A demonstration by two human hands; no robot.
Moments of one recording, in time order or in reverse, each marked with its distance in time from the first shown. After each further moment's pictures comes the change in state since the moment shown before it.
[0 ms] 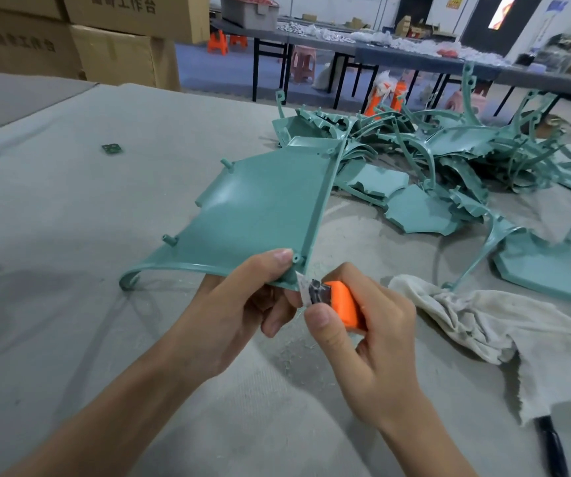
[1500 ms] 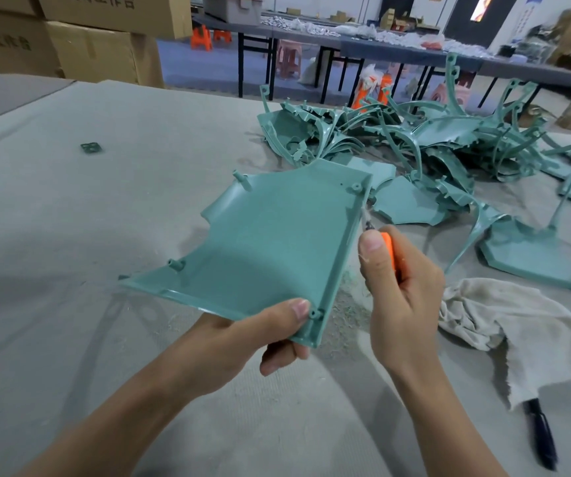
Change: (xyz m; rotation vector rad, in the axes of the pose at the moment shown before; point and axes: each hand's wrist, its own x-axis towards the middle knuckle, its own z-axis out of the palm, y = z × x) left_hand -0.009 -0.010 0.004 0.164 -0.253 0.103; right_hand 0.013 0.029 -0.013 0.052 0.227 0.201
